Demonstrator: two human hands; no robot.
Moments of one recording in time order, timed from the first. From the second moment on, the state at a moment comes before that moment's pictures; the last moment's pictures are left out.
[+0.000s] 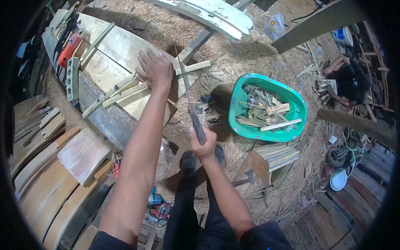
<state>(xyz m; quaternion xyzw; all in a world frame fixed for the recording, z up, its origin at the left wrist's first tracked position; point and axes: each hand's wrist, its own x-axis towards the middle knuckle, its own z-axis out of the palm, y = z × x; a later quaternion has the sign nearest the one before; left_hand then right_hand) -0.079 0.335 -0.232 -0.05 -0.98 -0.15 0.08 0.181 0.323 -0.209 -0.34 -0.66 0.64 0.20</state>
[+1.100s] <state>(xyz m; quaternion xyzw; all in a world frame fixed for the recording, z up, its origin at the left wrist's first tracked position) -0.078 0.337 -0.233 -0.05 -0.99 -0.13 0.10 0.182 0.339 -0.199 -0.34 -0.67 0.64 0.16</state>
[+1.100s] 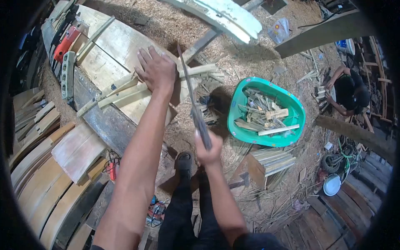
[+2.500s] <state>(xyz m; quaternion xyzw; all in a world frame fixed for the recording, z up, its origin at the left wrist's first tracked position) -0.078 0.338 -0.236 -0.04 -0.98 -0.17 0.11 0.185 0.339 -0.198 -0.32 -0.71 0.61 0.15</state>
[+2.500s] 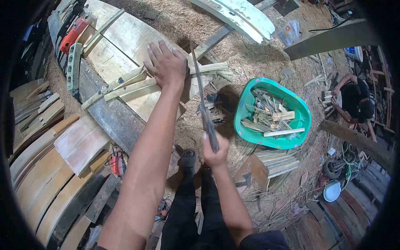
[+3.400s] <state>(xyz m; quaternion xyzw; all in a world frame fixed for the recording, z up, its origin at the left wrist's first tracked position) -0.078 0.340 -0.235 -0.03 -0.98 -0.14 0.10 0.187 0.343 -0.182 -0.38 -0.66 0.64 0.11</state>
